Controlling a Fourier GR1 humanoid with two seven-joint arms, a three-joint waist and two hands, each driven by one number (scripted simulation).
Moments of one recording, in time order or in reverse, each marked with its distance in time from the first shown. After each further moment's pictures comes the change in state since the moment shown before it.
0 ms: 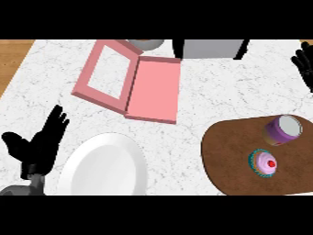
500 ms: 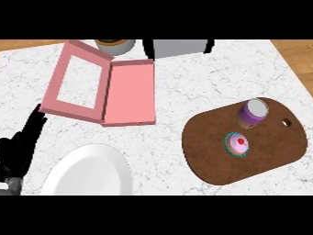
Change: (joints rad) left arm 0.018 0.151 -0.017 -0.001 -0.166 0.019 -0.060; right arm 0.264 0.138 -0.384 0.062 -0.027 -0.298 -0.319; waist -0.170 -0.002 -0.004
